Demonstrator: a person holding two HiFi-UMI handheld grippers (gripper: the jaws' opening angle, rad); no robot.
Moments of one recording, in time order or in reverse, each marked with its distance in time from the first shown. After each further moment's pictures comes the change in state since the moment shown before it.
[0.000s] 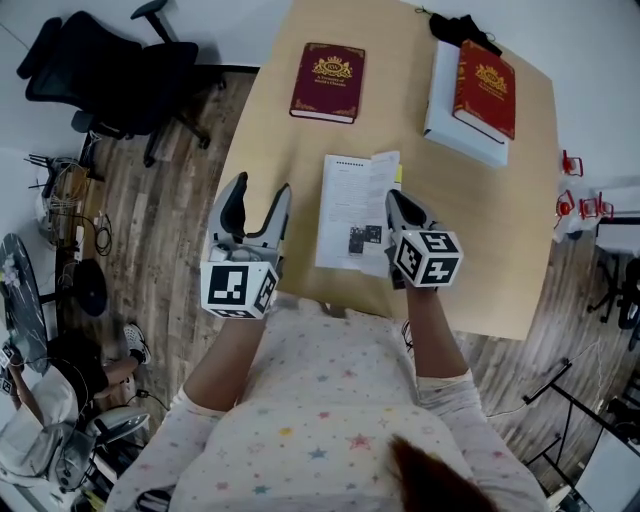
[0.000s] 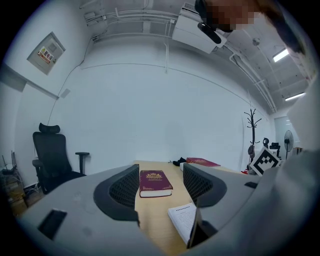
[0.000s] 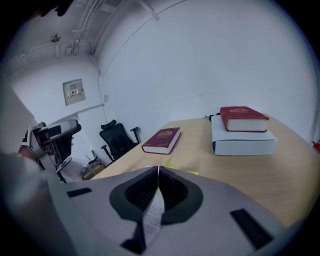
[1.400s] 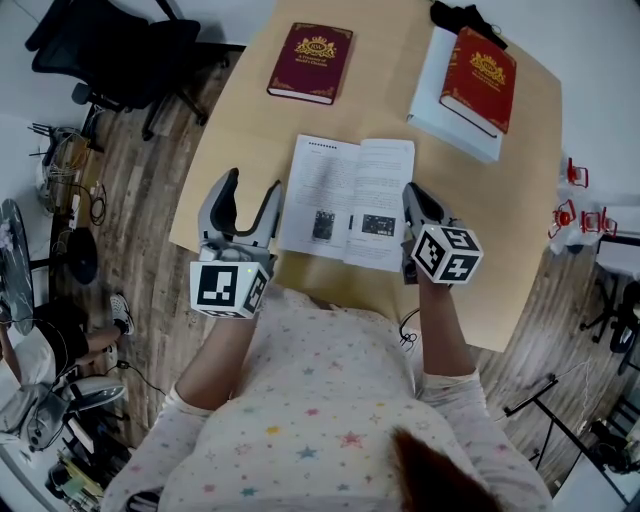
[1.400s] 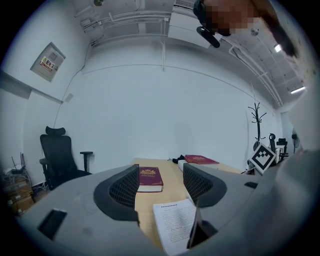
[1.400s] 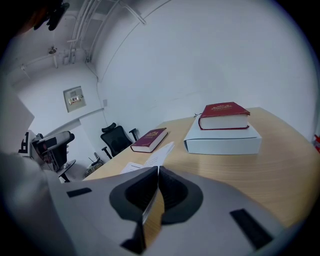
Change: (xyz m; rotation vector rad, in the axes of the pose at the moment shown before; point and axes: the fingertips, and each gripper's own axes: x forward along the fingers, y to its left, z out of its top) left arm 0.000 -0.071 -0.016 0.015 0.010 0.083; right arm -0.038 -0.098 -0.008 0.043 0.004 0.052
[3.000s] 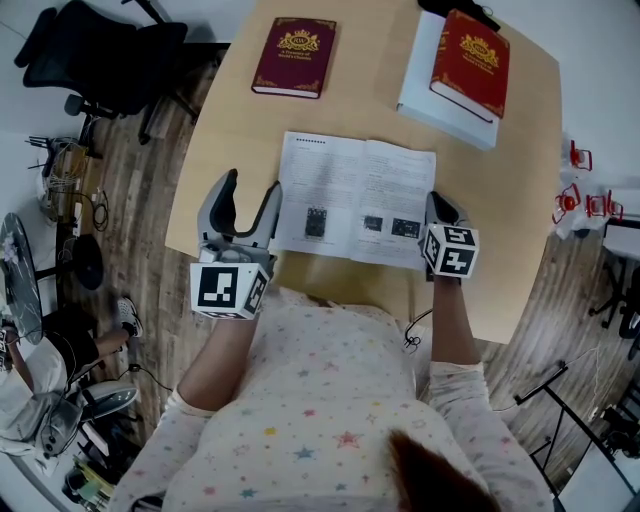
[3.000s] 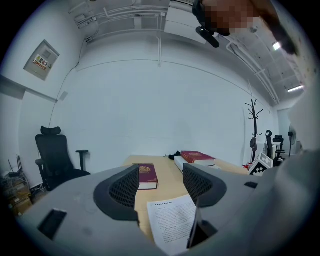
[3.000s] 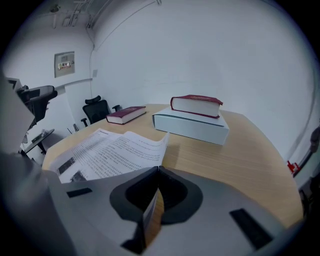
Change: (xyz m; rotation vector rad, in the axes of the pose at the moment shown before) left arm 0.015 -0.019 -0.010 0.023 0.042 -0.034; right arm -0.013 -0.100 -0.064 -0.174 0.170 -0.251
